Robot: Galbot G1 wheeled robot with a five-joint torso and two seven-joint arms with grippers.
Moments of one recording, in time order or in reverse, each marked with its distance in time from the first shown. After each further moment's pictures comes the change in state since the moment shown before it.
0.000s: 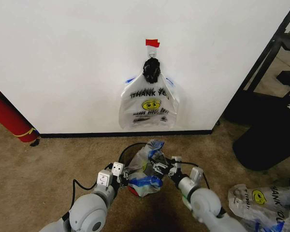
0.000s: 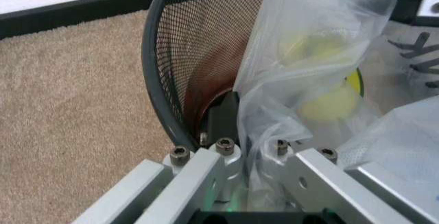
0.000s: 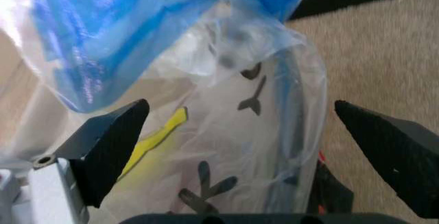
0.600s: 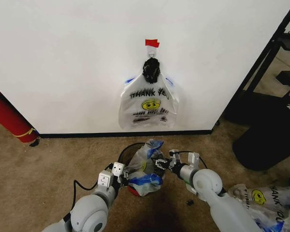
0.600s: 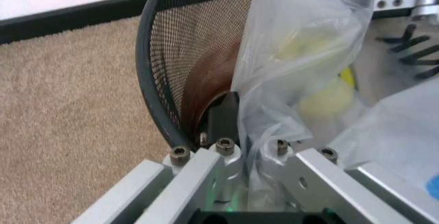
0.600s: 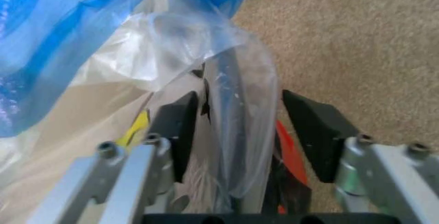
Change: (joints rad) left arm 0.040 -0.010 -0.002 -0.002 0.066 -0.034 0.010; right arm 0.102 0.023 -0.004 -0.055 0.037 -0.199 0.084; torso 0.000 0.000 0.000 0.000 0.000
